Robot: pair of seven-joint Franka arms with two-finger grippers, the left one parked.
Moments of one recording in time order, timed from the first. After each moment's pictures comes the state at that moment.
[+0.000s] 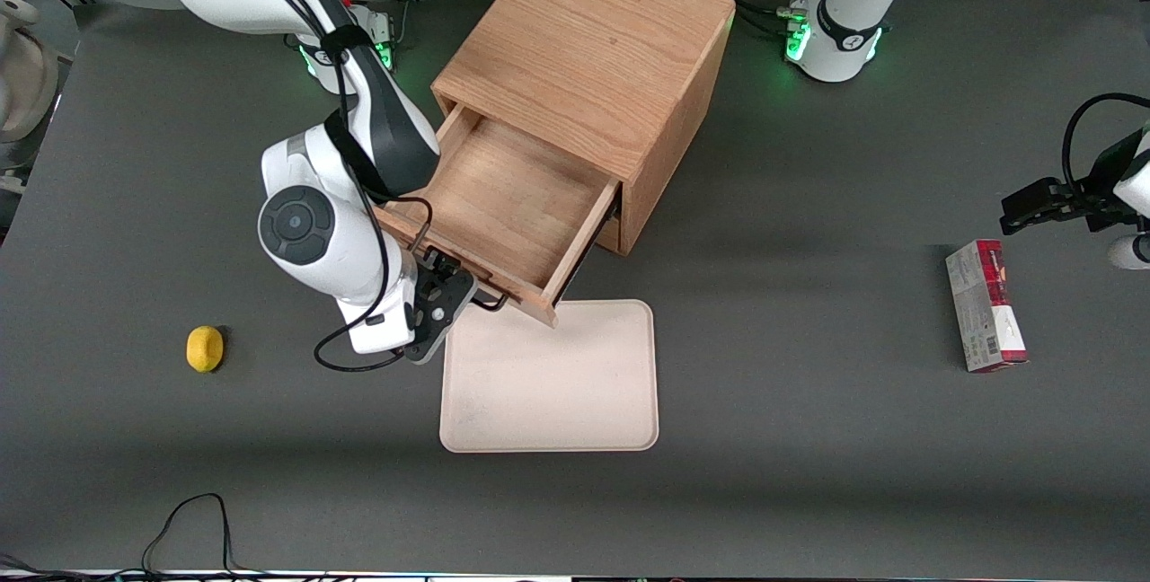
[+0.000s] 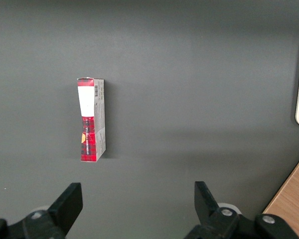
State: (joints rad) arm 0.50 0.52 -0.11 -1.41 0.12 1.92 -0.63
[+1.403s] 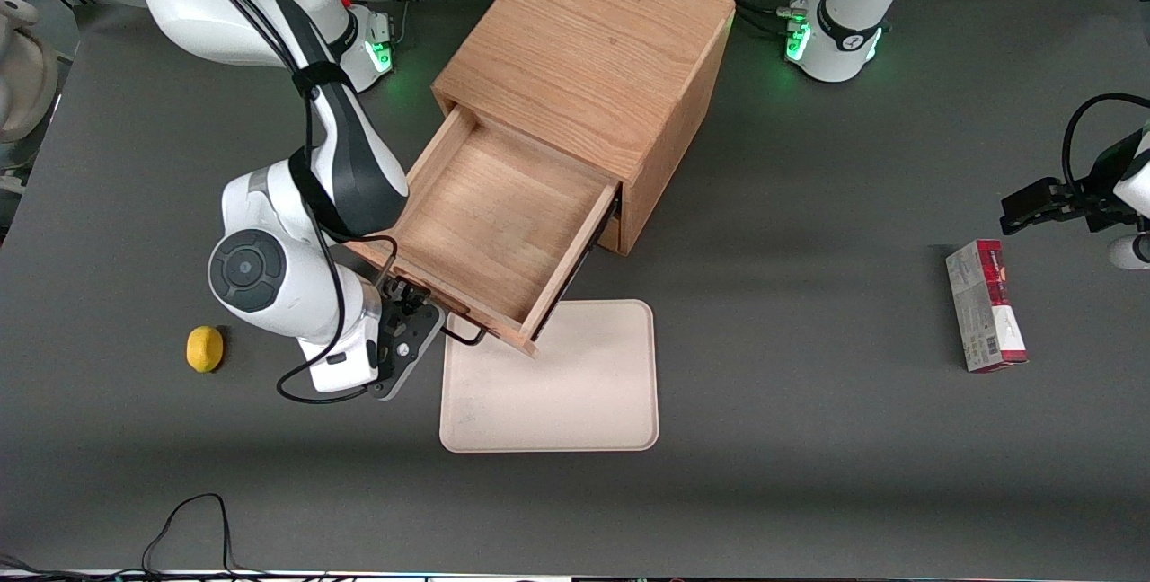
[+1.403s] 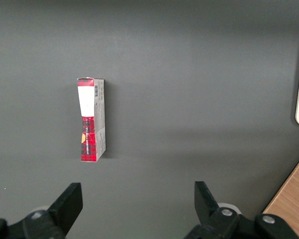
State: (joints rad) arm 0.43 0.60 -0.11 -1.25 0.12 1.82 -0.68
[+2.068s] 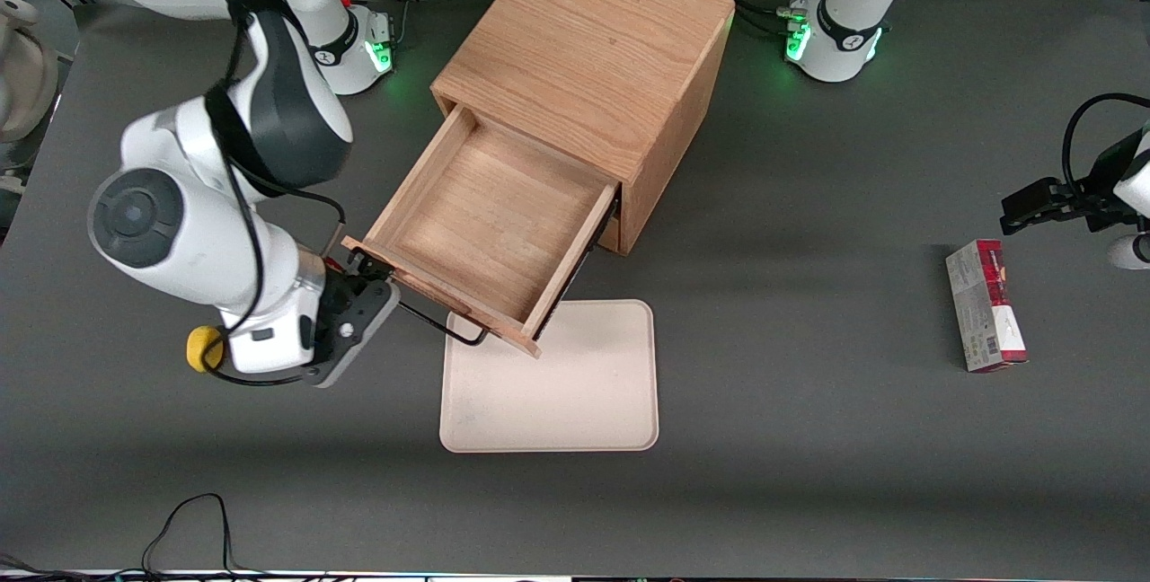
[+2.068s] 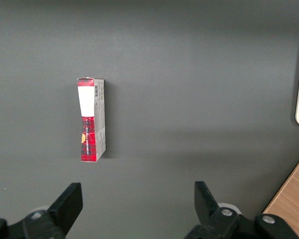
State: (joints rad) arm 0.40 0.53 -0.12 -1.12 0.12 1.64 -0.56
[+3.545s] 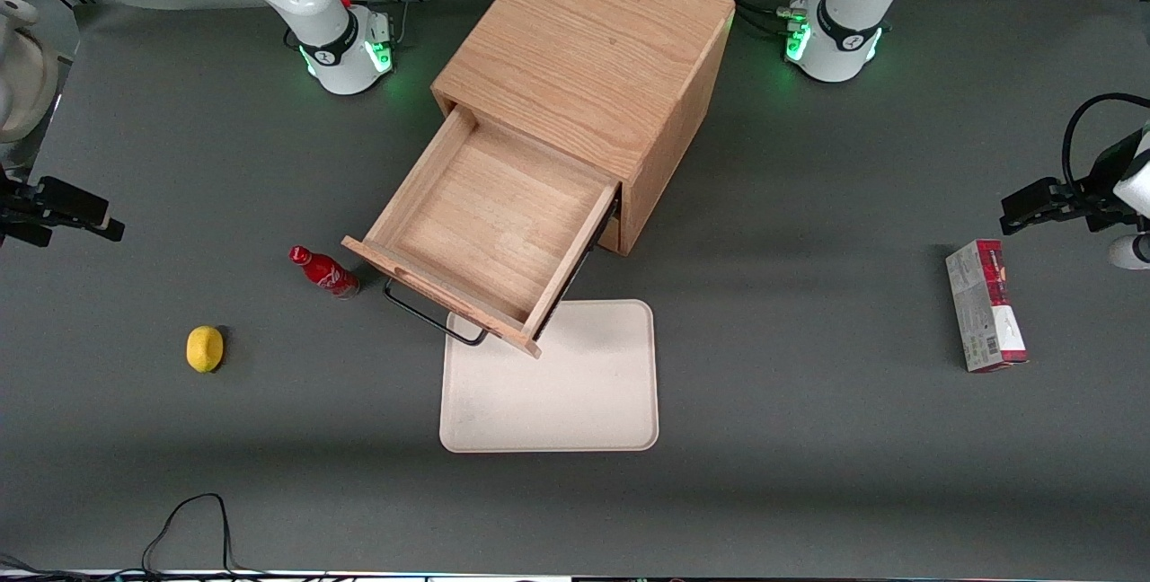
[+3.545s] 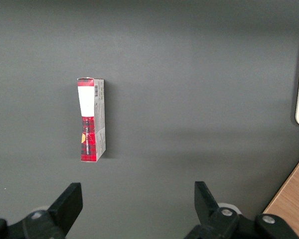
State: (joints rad) arm -0.05 0.09 -0.05 -1.46 0.08 1.57 -0.09
